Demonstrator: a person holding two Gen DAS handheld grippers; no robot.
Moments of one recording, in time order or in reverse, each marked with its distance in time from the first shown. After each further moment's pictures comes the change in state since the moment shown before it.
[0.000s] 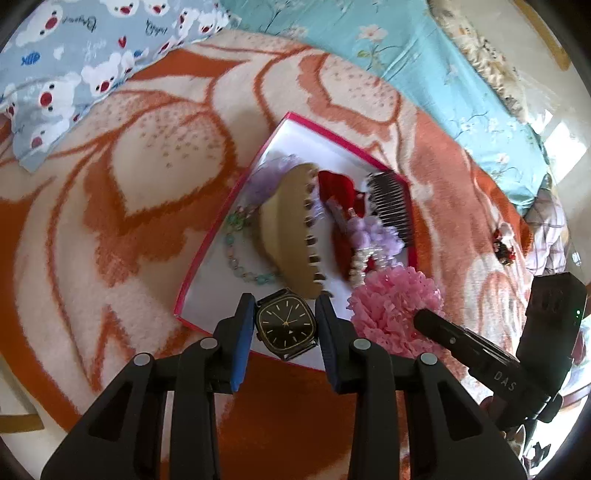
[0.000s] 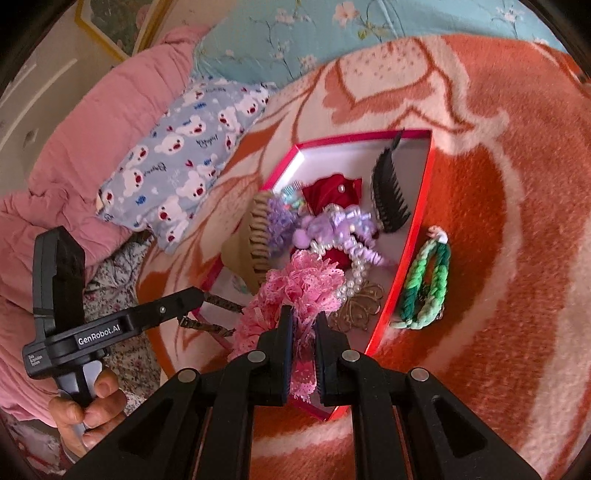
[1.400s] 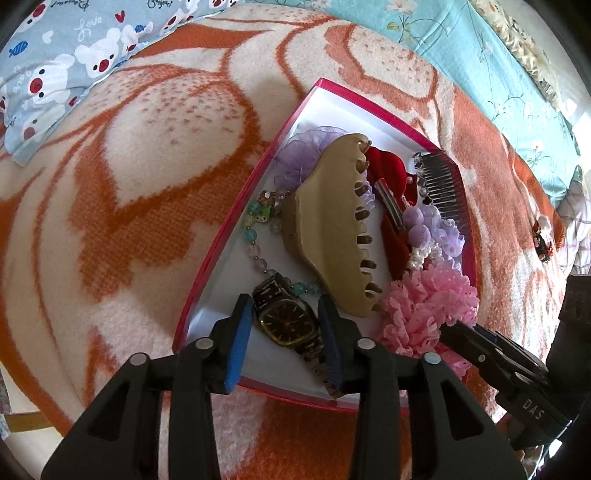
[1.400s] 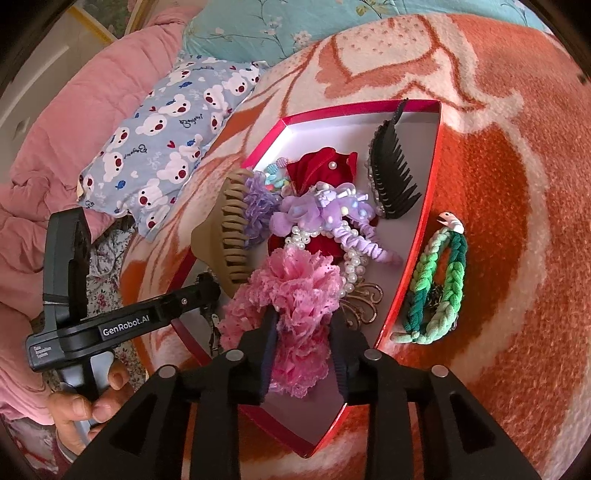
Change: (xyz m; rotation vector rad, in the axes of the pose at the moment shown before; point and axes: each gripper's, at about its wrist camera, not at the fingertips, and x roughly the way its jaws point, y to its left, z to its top) left arm 0.044 0.008 0.007 0.002 0.063 0.109; right arm 0.030 -0.005 0.003 -0.016 0.043 -0.025
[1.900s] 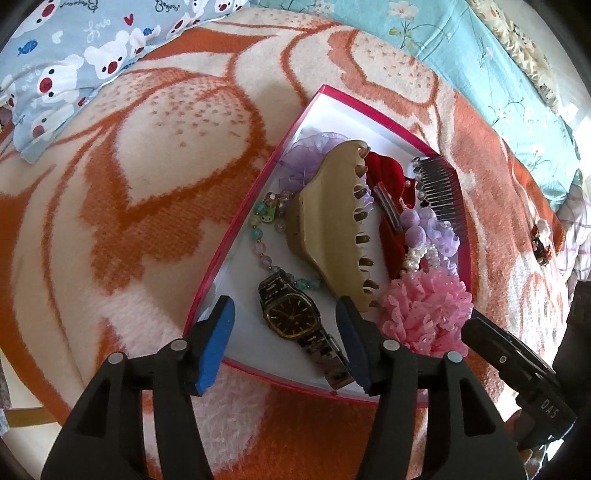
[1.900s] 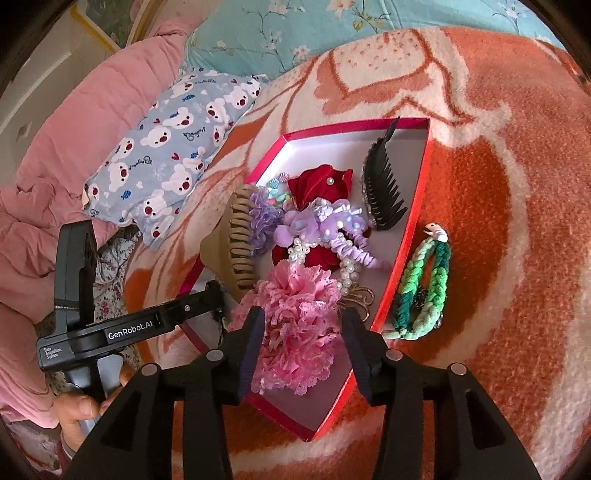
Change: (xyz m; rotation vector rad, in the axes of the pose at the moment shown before) left arm -0.010 0.002 -0.003 -0.017 -0.015 0.005; right arm -0.021 0.000 -0.001 0.009 -0.050 -0.004
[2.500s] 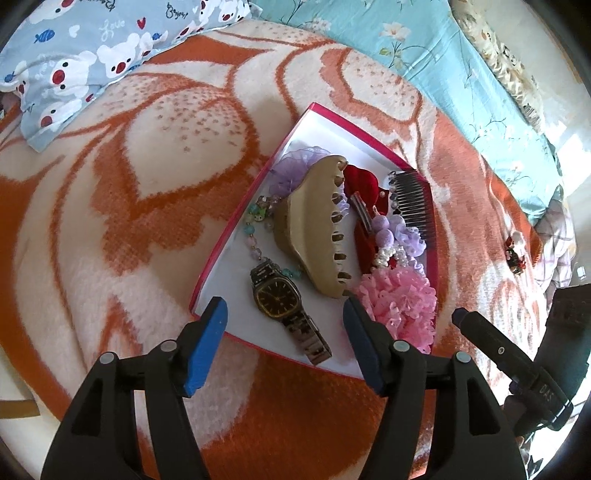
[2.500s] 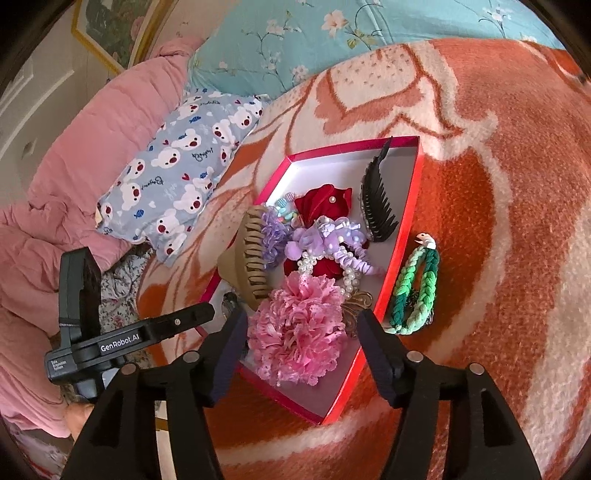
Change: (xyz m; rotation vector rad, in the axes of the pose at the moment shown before) left arm -0.027 0.006 -0.009 -0.039 -0.031 -0.090; right arm -0.025 -0.002 -0.001 0.041 -0.052 0.042
